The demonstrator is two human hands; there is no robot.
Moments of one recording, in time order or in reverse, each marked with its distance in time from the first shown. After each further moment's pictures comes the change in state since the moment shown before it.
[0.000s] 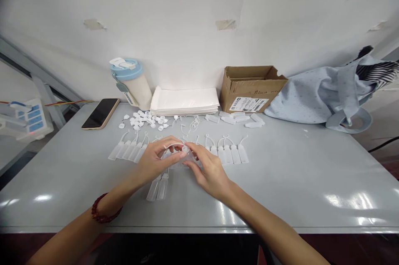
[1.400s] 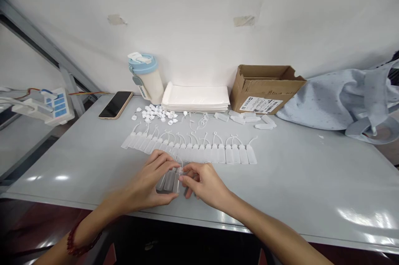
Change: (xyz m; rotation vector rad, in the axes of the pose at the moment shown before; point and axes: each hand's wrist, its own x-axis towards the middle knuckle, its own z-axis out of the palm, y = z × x) left_hand -0.068 -0.004 -0.014 0.601 -0.208 0.154; right_hand -0.016 -0.017 0.018 0.631 -0.540 0.761
